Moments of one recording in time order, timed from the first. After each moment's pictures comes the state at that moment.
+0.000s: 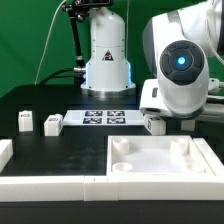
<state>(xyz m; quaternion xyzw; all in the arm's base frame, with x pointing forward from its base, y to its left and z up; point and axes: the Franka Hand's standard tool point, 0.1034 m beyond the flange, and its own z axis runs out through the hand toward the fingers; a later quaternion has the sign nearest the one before) 0.368 0.174 0.008 -0.88 0.15 0.44 0.07</state>
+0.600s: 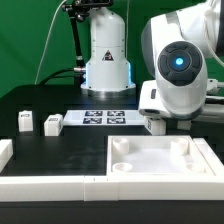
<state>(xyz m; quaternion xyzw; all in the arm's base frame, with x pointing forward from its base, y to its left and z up) 0.370 0.172 0.007 -0.88 0.14 0.44 0.08</state>
